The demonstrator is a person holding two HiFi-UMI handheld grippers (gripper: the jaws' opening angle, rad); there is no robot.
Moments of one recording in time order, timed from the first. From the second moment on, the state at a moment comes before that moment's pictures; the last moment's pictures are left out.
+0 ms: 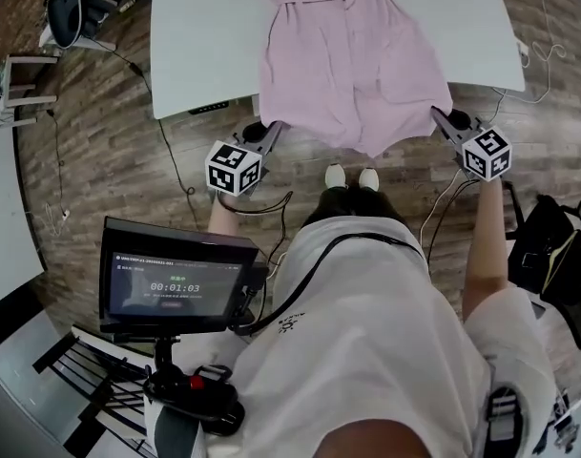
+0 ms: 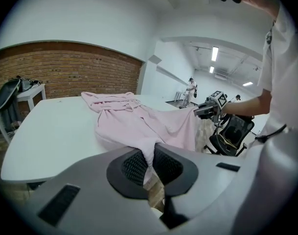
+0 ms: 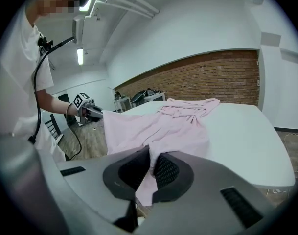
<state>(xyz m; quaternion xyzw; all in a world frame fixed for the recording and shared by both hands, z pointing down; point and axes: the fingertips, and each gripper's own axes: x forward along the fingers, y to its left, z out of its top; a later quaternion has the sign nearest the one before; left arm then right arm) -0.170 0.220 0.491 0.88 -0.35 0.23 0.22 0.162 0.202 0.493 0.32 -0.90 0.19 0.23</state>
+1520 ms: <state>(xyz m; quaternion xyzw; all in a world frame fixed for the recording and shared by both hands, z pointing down) -0.211 -0.017 0.413 0.85 -0.46 0.14 0.20 0.173 -0.047 0.416 0.35 -0.92 0.12 0.14</state>
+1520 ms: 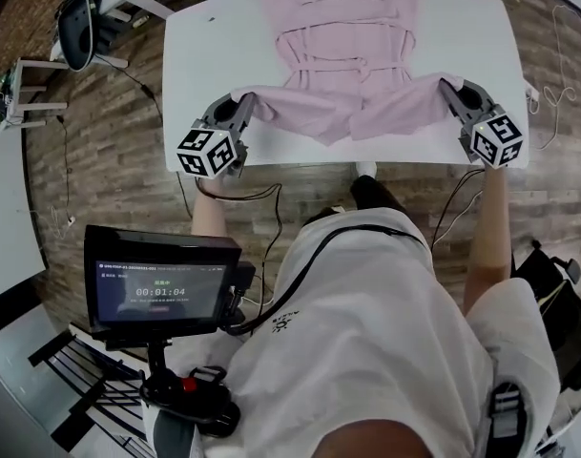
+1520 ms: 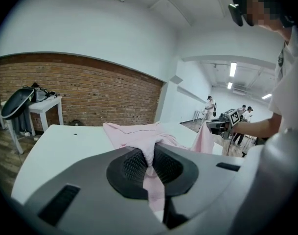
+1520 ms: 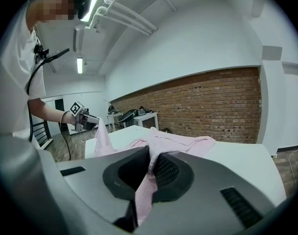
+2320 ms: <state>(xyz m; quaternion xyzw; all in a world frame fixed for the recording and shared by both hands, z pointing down) -0.249 -0.146 0.540 0.74 -0.54 0.26 0.30 0.172 -0.176 0.538 0.29 -0.91 0.21 0.23</state>
